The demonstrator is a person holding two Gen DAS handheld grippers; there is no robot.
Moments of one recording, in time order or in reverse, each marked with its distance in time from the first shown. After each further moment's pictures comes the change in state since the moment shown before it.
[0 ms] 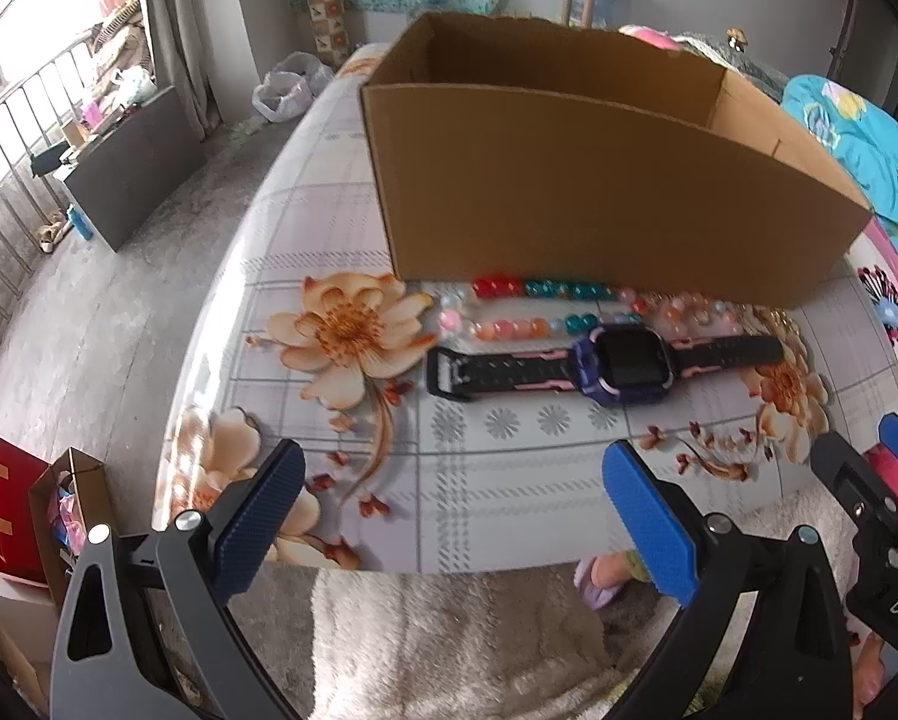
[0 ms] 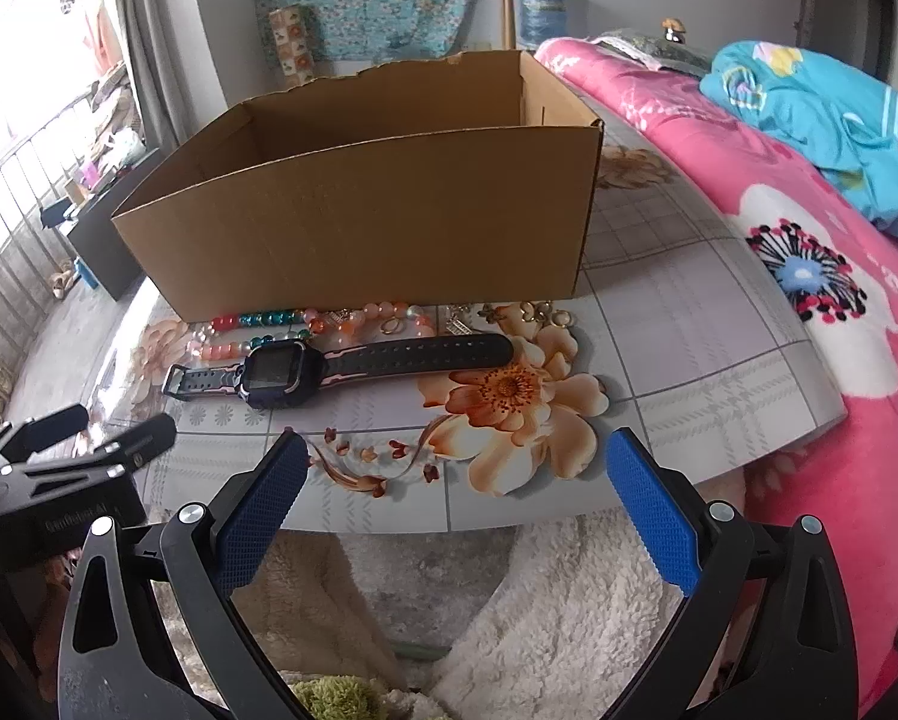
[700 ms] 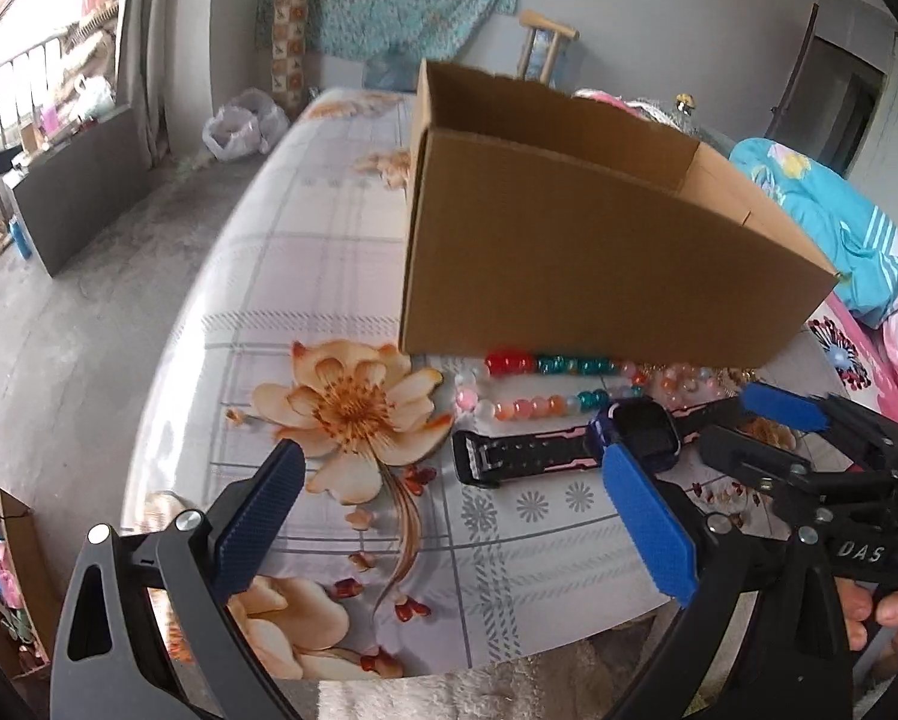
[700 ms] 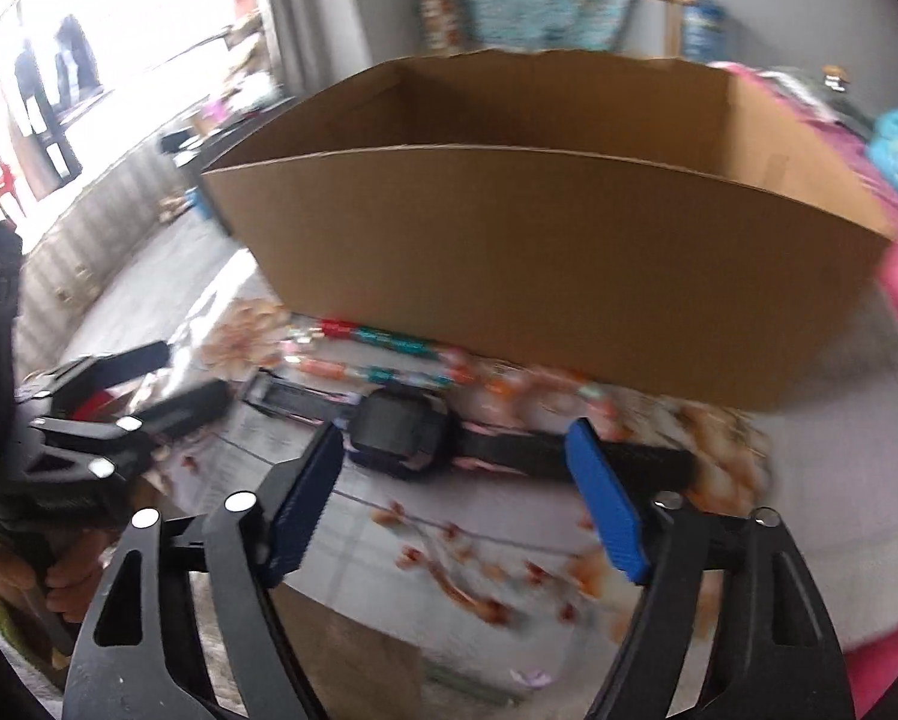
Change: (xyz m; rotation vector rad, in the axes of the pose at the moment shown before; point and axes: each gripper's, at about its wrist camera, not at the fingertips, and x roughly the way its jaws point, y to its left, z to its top) left arm 0.020 0.042 0.011 -0.021 -0.135 -0.227; right arm 0.059 0.053 0.035 -0.244 0.038 0.302
